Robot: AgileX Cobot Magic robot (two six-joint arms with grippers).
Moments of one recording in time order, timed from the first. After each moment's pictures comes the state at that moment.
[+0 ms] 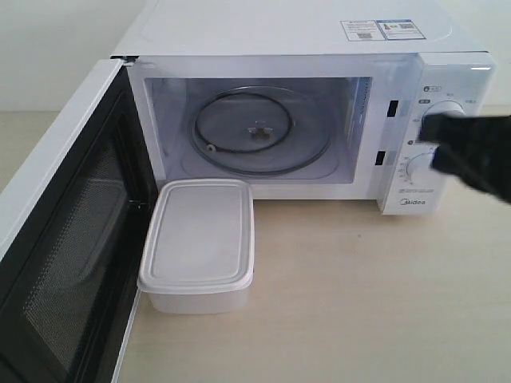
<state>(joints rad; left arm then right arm) -0.03 0.00 0.00 -0.07 0.29 -0.09 0.36 1.06 -0.60 0.16 0.24 0.33</state>
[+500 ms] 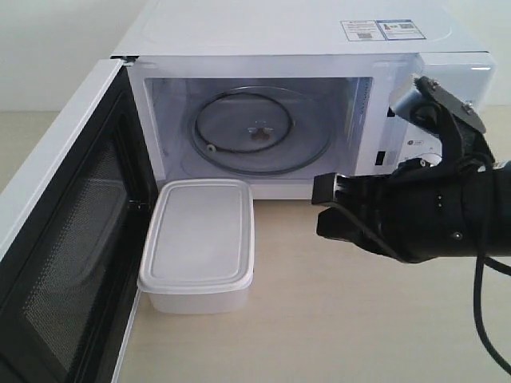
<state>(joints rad) -0.03 0.00 0.00 -0.07 0.29 -0.09 0.56 1.19 -0.60 1.02 0.31 -0.37</state>
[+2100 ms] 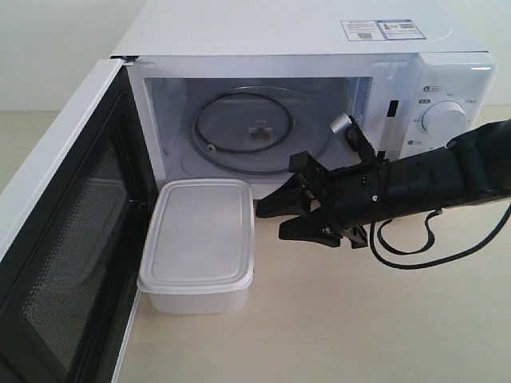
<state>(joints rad) -0.03 0.00 0.00 -0.07 0.29 -0.09 0.26 1.92 -0.90 1.63 0.91 -1.05</state>
